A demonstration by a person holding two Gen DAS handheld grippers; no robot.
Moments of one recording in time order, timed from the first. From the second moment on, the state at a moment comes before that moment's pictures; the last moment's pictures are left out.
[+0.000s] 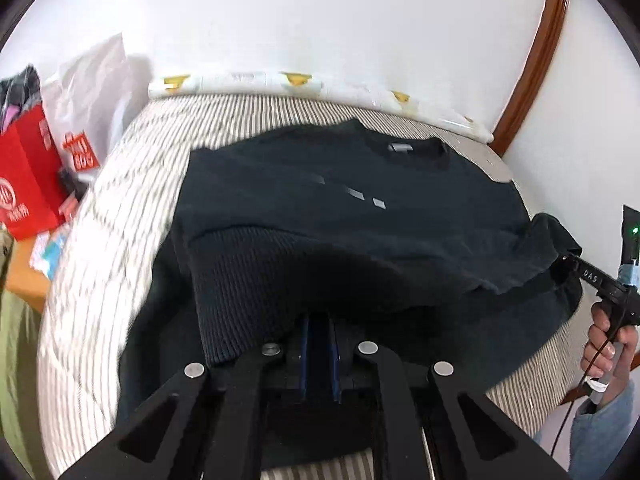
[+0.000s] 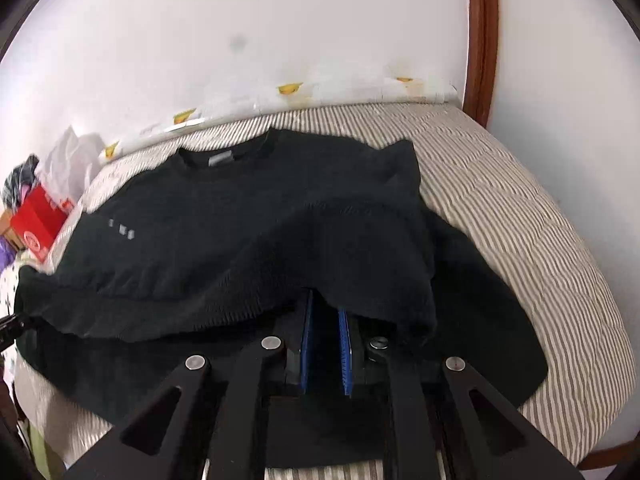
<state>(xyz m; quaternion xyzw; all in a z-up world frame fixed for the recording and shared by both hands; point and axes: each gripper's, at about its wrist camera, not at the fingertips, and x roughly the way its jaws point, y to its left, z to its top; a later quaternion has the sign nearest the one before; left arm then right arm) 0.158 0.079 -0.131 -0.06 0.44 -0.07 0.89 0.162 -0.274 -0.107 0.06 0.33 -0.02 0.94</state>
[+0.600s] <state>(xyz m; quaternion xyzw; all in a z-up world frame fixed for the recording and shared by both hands) 0.247 0.090 -0.100 -0.10 0.43 -0.10 0.89 0.264 -0.284 -0.062 0.10 0.31 -0.04 0.95</state>
